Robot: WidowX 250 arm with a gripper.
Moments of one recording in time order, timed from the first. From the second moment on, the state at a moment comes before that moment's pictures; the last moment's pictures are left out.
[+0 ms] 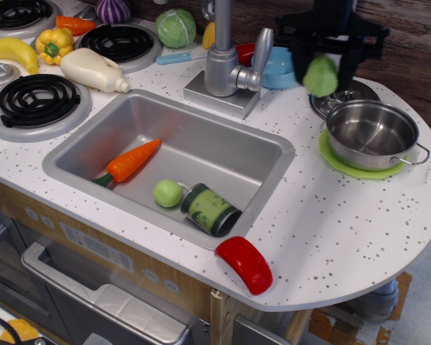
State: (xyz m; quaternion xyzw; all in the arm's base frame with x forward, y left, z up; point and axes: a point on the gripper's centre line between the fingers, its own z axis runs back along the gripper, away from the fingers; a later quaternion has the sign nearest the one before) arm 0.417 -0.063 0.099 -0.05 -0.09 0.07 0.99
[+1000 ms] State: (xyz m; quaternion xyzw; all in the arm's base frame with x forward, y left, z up) arm 0.439 -0.092 0.074 -0.06 -0.09 0.09 0.99
